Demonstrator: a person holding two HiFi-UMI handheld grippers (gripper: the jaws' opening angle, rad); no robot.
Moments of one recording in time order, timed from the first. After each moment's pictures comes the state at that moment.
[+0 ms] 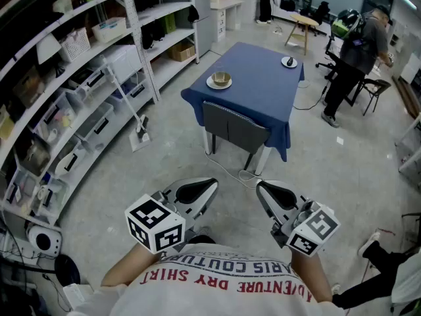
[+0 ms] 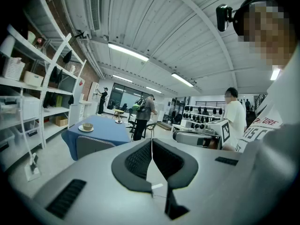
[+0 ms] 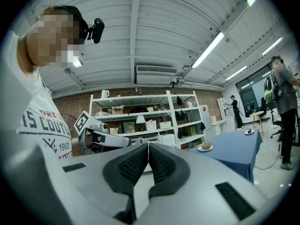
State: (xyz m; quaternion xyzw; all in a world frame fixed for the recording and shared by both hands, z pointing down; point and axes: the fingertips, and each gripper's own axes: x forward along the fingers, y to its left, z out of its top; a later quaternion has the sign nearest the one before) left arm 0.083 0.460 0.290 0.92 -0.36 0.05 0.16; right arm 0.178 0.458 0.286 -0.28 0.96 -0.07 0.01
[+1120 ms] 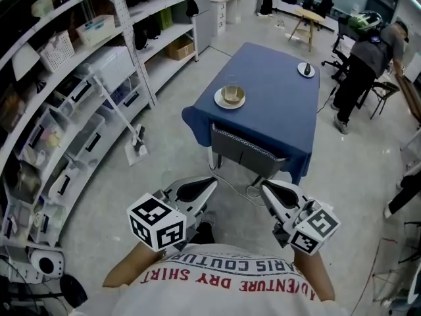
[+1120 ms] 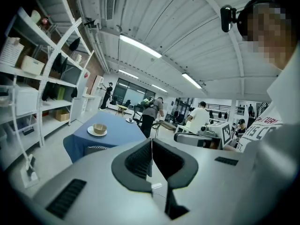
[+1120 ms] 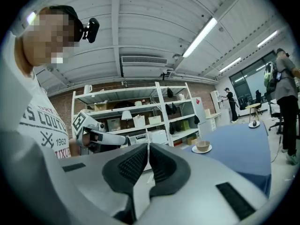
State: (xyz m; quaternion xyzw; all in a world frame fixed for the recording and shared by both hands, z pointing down) left arm -0.009 0.240 0.330 0.91 -0.36 0.05 0.19; right arm 0.098 0.237 0.330 -0.31 0.94 -0.10 0.00
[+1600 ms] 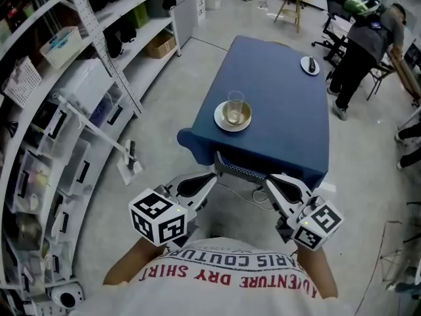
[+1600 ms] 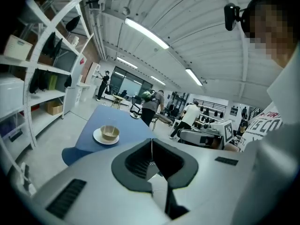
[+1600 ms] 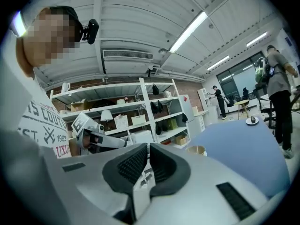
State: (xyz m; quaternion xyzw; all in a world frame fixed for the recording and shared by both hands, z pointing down) left arm -0.075 0.040 0.359 0.92 -0.30 0.09 0.24; right arm 0.041 0.053 0.349 -0.38 0.91 -0.14 0.00
